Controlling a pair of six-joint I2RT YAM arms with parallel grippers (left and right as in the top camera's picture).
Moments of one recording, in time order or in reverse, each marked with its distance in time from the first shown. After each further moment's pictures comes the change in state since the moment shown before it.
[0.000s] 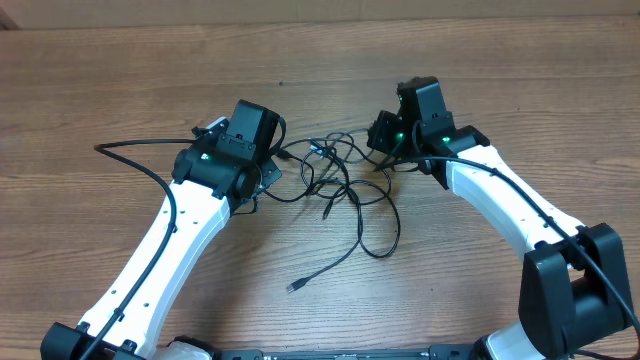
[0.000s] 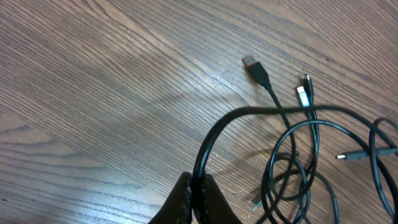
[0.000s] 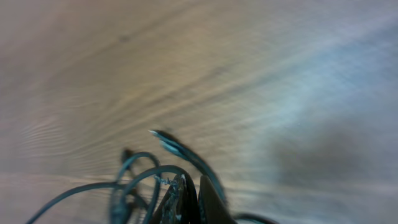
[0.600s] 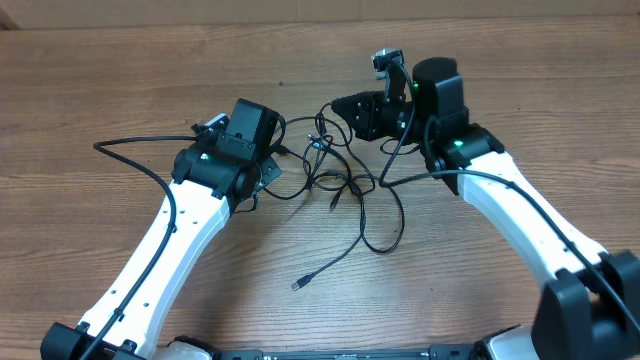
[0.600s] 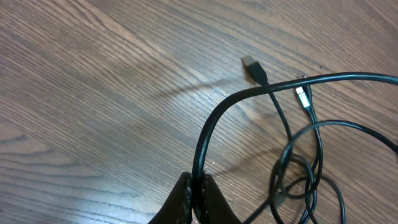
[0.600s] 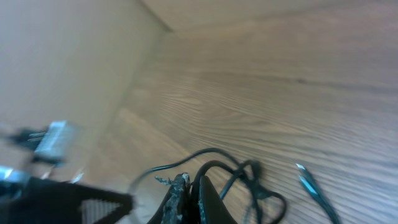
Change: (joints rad) left arm 0.000 0.000 0.000 0.027 -0.013 0.013; right arm -0.001 -0.105 0.000 0.279 -0.425 -0.206
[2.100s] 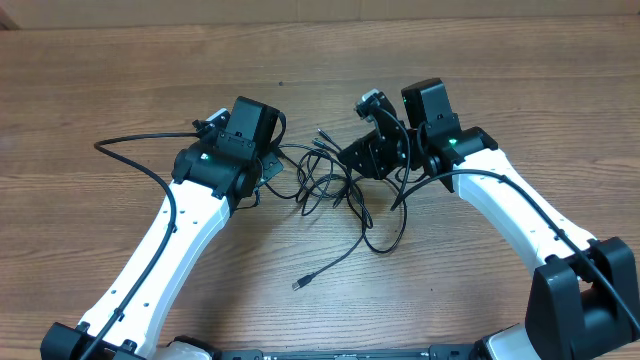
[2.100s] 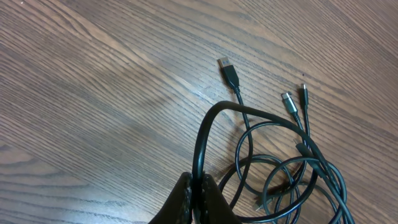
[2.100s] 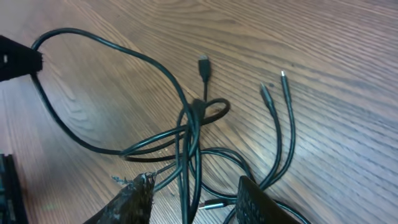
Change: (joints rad) left arm 0.000 0.000 0.000 0.047 0.005 0.000; right arm 0.002 0.055 -0.002 -0.403 0.027 -0.539
